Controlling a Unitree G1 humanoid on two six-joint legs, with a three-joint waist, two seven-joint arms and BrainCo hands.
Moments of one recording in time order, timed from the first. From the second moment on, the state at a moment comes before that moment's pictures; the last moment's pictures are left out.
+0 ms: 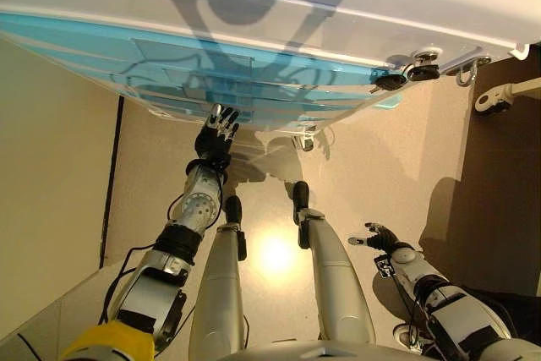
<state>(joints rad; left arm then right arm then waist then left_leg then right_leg) -0.52 0.26 -0.24 0.49 -1.27 -0.19 0.18 -0.38 -0.33 0.33 1.20 0.11 0.00 -0.05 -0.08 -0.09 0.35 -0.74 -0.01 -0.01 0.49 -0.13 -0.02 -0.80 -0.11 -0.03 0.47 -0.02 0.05</state>
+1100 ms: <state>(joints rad) -0.40 0.21 -0.25 0.25 -1.28 -0.16 0.06 -0.35 -0.31 0.33 1.20 0.11 0.00 -0.06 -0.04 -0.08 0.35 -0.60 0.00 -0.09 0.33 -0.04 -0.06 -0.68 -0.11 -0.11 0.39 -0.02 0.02</state>
